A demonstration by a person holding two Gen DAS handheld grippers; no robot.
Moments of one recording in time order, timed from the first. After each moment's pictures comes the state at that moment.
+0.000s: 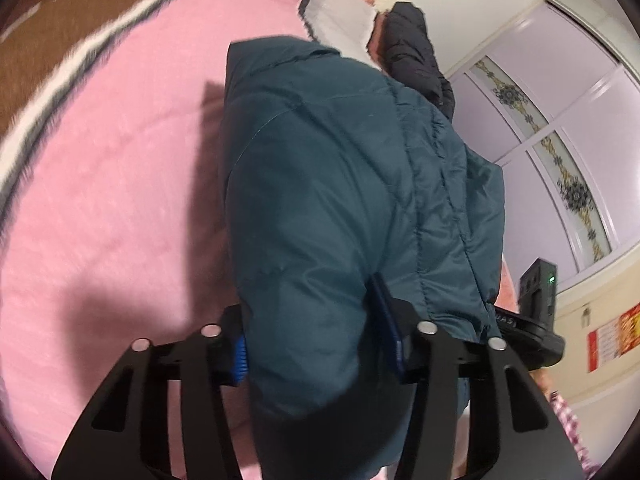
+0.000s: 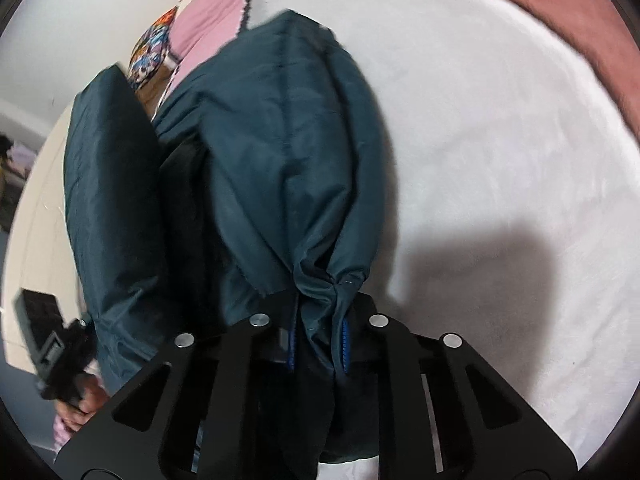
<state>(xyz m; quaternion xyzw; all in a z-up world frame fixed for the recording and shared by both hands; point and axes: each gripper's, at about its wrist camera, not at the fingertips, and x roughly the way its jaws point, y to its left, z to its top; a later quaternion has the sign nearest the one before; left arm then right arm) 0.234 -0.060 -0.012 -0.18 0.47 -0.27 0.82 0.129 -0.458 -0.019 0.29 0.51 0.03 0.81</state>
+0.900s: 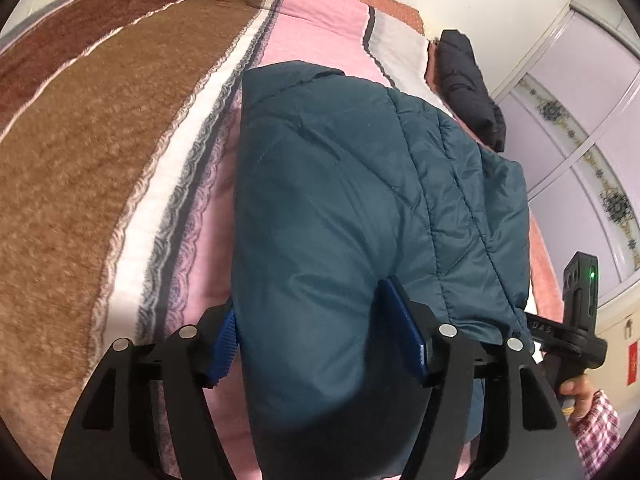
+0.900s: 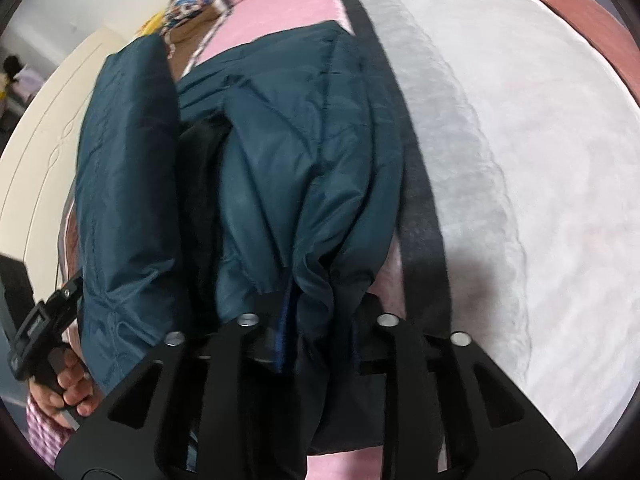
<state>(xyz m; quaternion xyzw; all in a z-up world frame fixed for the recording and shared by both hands) 0.223 0.059 0.003 -0.15 0.46 -0.17 0.86 0.152 -0.325 -0.014 0.22 0.55 0.06 0.80</state>
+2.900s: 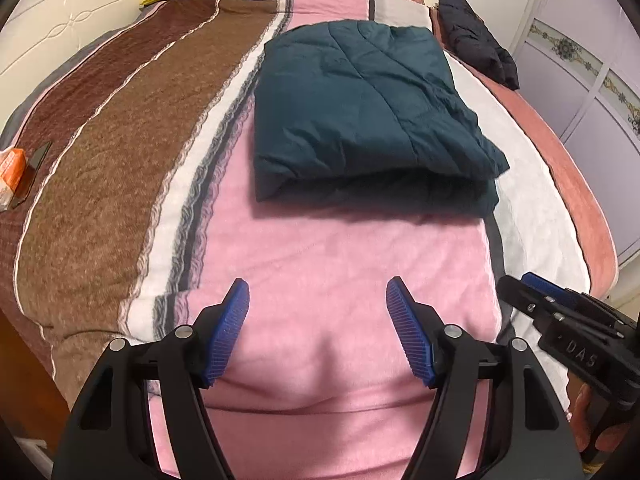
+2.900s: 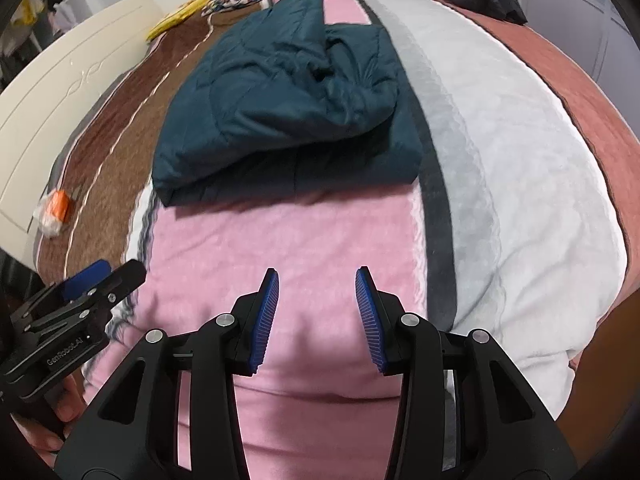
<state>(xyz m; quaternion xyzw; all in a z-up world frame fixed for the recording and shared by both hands) -0.007 0.028 0.005 -0.03 0.47 -0.08 0.88 -0.090 -0.222 0.027 0.09 0.50 0.04 0.86</state>
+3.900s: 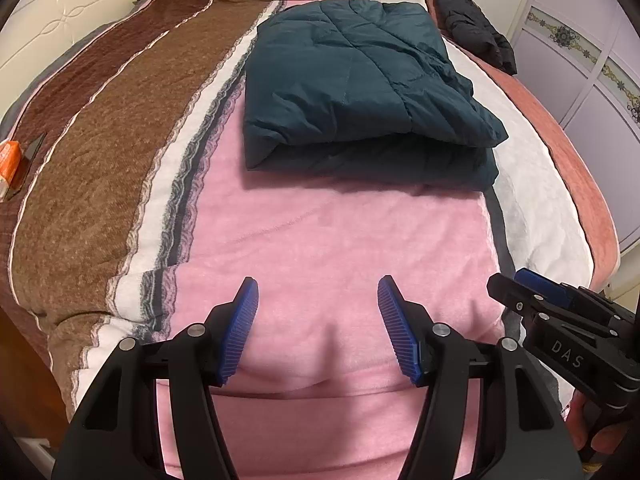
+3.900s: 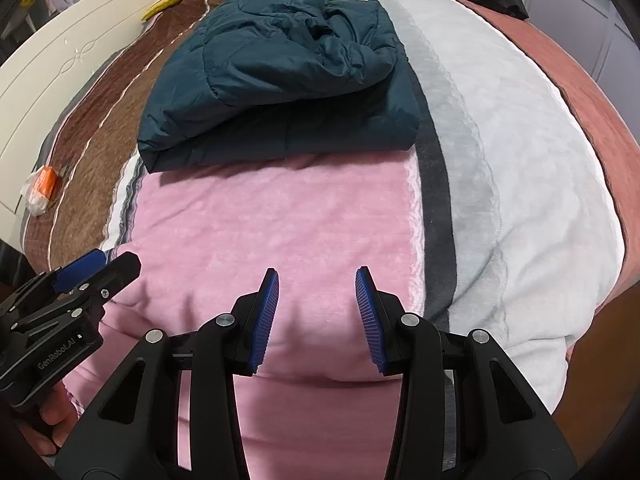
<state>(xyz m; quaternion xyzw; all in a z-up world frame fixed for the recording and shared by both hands) -0.018 0.021 -0.011 -0.02 0.48 -0.08 0.87 -0.097 -0.222 0.007 0.08 0.52 0.03 0.85</state>
